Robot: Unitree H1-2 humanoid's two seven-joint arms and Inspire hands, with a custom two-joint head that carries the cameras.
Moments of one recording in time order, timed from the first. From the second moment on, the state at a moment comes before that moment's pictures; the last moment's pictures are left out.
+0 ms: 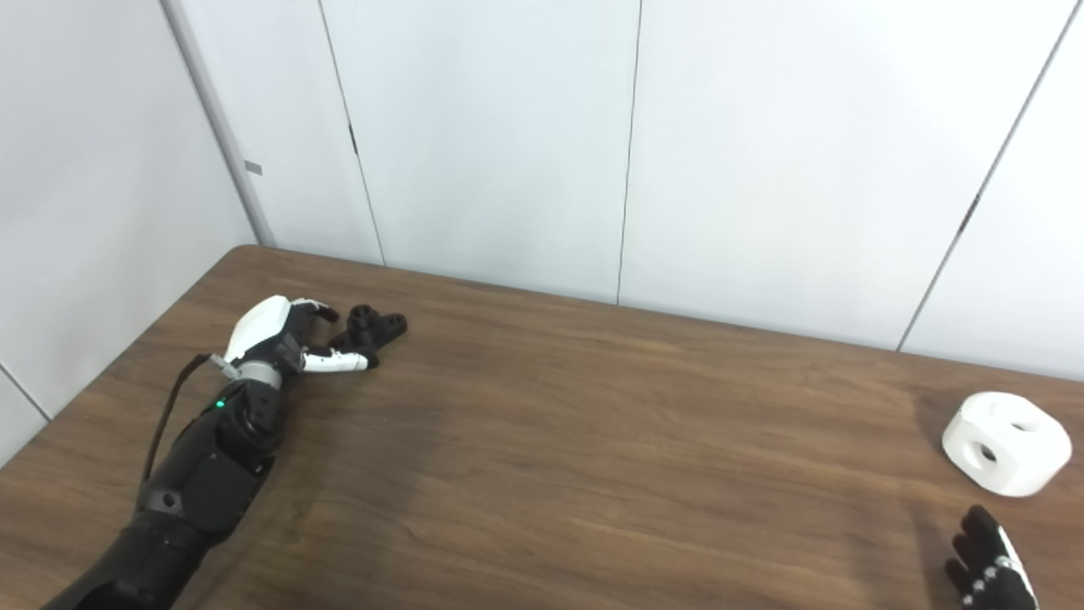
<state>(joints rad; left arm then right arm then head) -0.42 0.51 -0.02 0.41 0.51 0.39 0.07 0.16 -0.16 -0.15 -0.17 0.14 -0.04 0.09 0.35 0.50</state>
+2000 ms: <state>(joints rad) -0.43 0.51 -0.03 0.44 0.47 0.29 0.11 0.17 -0.16 -0.15 -0.19 0.17 -0.02 0.09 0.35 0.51</state>
